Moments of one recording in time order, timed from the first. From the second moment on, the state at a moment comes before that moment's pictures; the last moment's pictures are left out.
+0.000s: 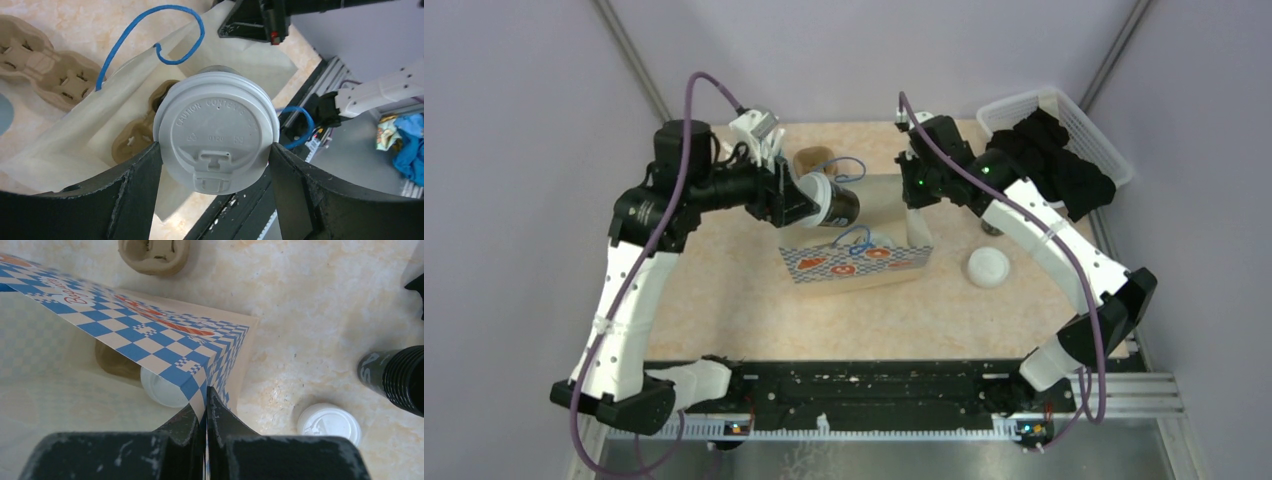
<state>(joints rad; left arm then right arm) -0.29 1.17 1.68 -0.97 0.67 -0.13 0.70 1.55 1.71 -0.92 0.16 0.28</state>
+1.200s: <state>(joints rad) -0.85 1.37 1.71 -1.16 -0.02 -0.05 0.63 1.43 1.63 -0.72 -0.10 -0.04</state>
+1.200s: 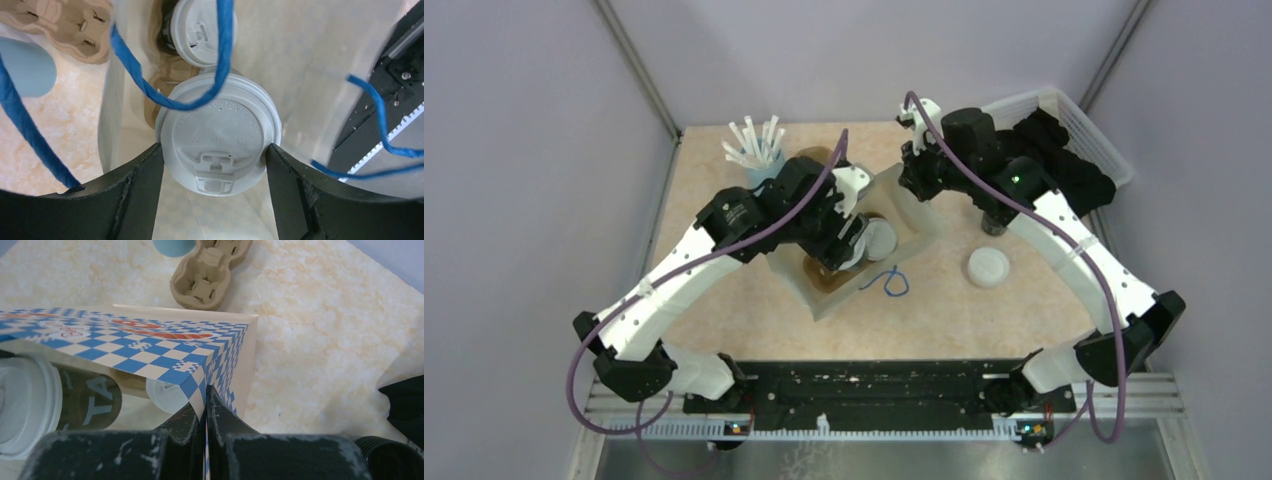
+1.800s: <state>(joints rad) -1.09 1.33 1.52 -1.15 -0.45 -0.17 0.63 1.44 1.62 -0.68 -0.12 -0.03</state>
